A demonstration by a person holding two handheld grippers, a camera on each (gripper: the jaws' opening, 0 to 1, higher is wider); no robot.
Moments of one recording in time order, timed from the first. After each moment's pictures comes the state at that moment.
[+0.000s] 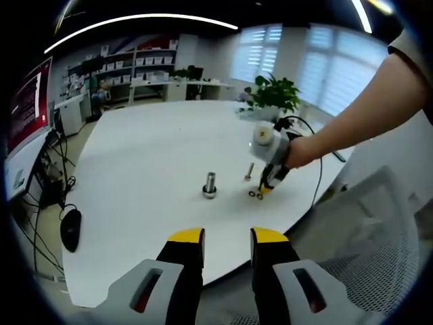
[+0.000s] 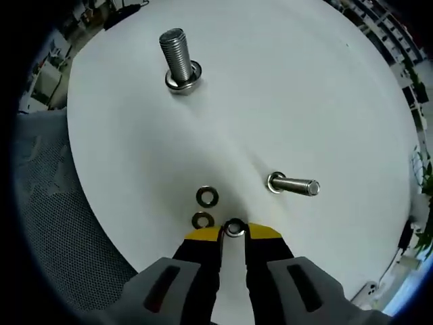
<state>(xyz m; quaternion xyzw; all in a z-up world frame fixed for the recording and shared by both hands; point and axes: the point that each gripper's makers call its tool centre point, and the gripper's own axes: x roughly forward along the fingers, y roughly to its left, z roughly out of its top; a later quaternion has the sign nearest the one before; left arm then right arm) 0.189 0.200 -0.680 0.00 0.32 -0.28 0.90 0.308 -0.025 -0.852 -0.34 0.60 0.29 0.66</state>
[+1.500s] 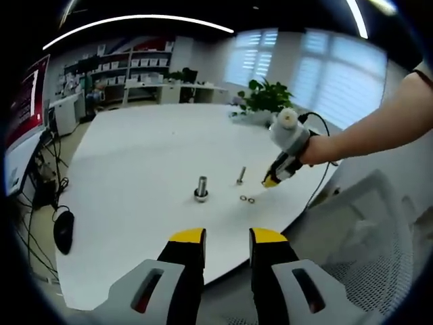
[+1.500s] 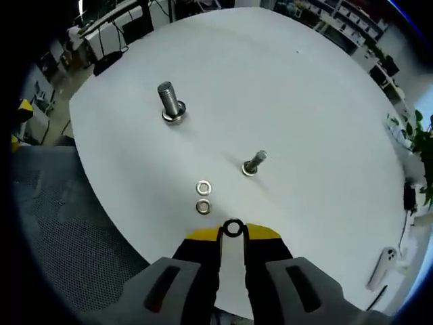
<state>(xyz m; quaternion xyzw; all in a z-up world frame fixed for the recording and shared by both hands) 0.188 0.192 -0.675 -0.02 0.31 -0.31 0.90 0.299 -0.046 -0.796 -0.24 0.55 0.24 0.77</state>
